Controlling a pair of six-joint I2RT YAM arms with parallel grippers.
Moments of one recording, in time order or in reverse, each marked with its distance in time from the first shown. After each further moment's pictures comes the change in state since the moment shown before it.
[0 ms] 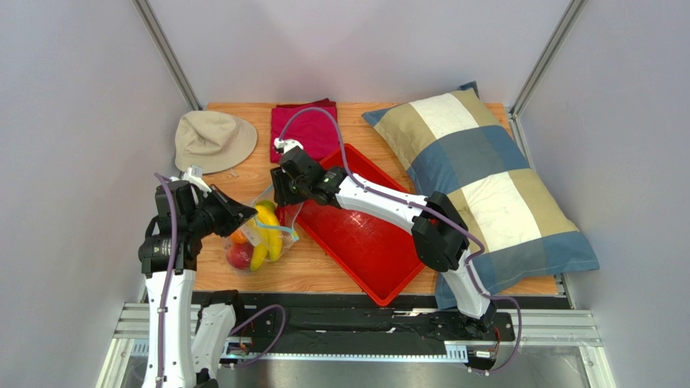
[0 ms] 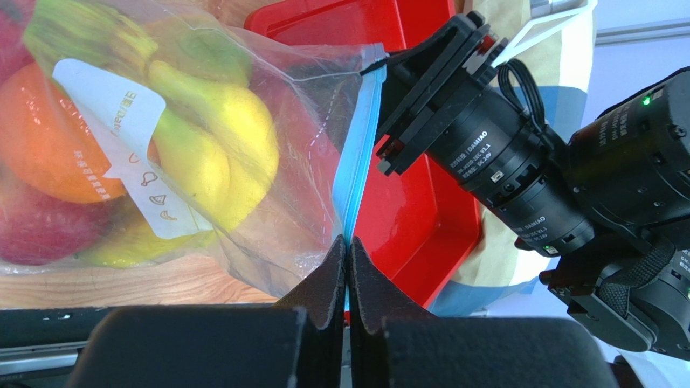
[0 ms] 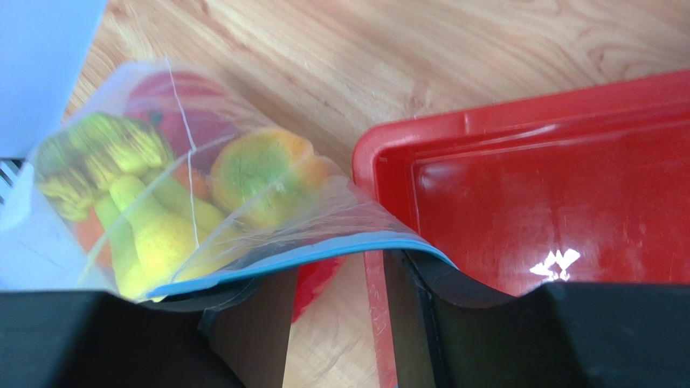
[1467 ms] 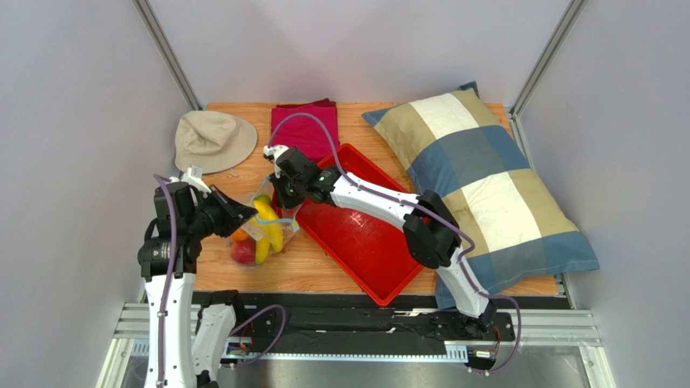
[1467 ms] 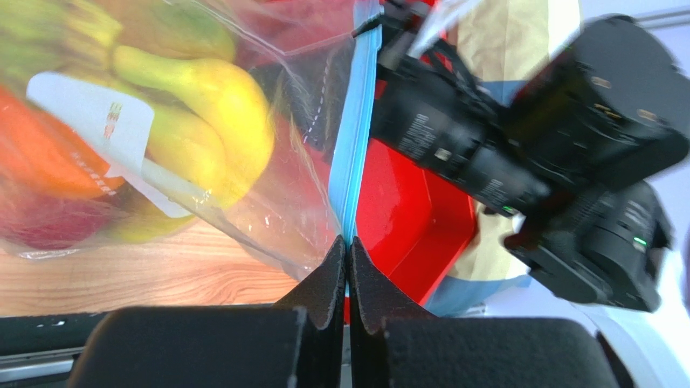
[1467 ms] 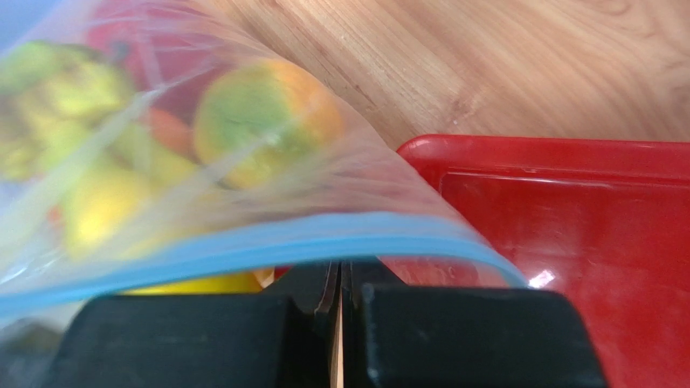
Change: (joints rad) left arm 0.000 -0.012 0.000 0.010 0.027 0.005; right arm -0.012 0.099 0.080 0.000 -0.151 -0.133
